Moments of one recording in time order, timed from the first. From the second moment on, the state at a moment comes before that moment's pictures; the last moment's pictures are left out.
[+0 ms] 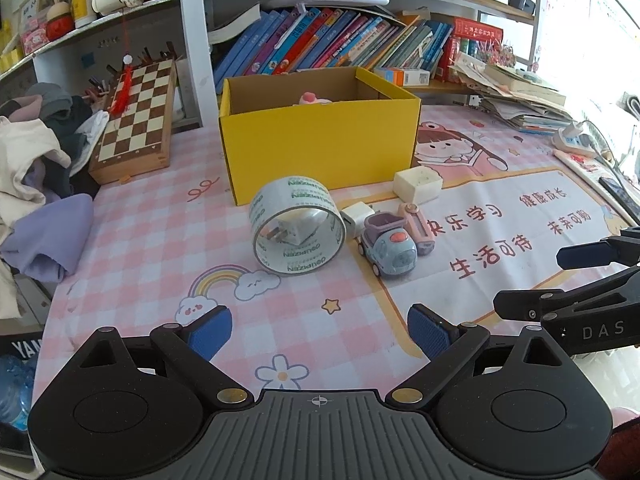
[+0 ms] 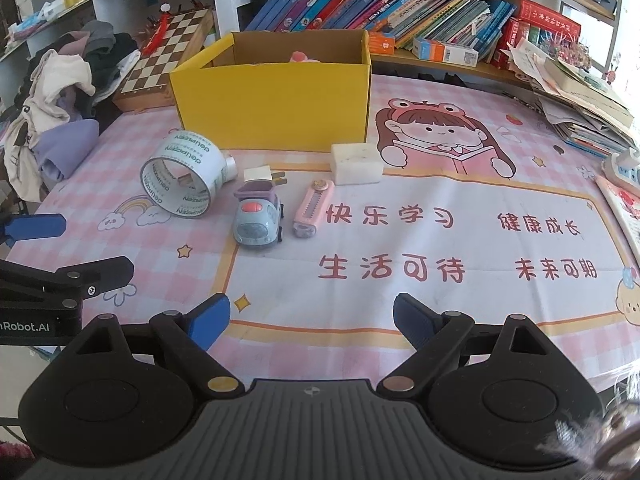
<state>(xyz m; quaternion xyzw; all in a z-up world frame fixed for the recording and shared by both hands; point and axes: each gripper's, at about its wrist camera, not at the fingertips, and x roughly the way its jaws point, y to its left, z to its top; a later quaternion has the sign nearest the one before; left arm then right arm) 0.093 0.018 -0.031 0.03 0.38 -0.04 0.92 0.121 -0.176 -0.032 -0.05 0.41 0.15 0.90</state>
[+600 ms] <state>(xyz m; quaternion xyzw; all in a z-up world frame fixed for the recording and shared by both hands) 0.109 0.021 -0.034 0.02 0.38 -0.04 0.92 0.144 -0.173 -0.036 -0.05 0.42 0.15 0.89</state>
